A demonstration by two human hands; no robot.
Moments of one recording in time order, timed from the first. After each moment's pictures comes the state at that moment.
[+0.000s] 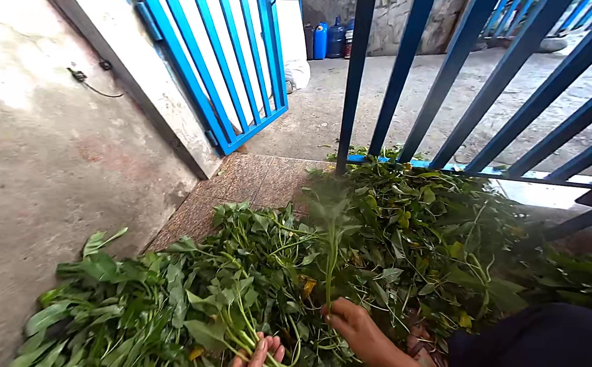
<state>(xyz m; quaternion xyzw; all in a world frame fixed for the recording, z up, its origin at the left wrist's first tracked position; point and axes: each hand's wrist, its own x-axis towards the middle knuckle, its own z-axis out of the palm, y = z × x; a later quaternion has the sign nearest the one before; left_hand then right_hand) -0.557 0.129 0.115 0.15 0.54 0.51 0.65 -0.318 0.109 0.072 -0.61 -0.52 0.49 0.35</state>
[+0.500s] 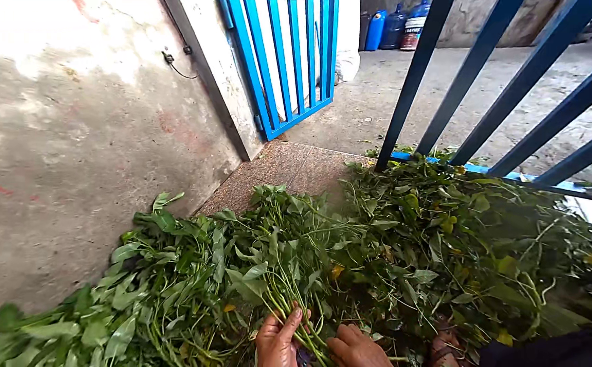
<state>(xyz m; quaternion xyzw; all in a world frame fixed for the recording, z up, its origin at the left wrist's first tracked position) -0.570 0.113 0.124 0.18 0.54 0.53 0.63 -0.395 0.060 0.093 -0.55 -0.73 0.37 0.14</state>
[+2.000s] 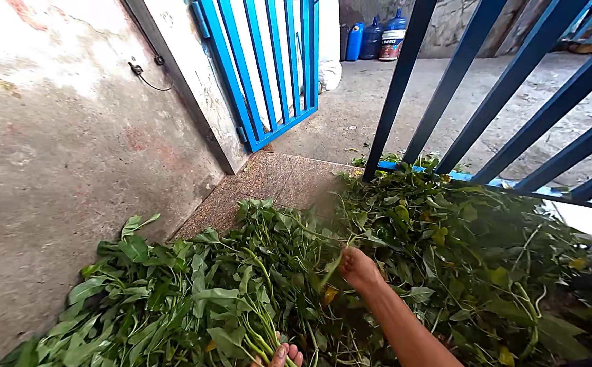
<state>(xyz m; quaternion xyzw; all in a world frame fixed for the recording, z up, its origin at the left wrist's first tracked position) -0.561 0.135 0.122 0.08 0.52 0.53 0.66 -0.313 0.264 0.050 -0.54 0.03 0.58 0.61</state>
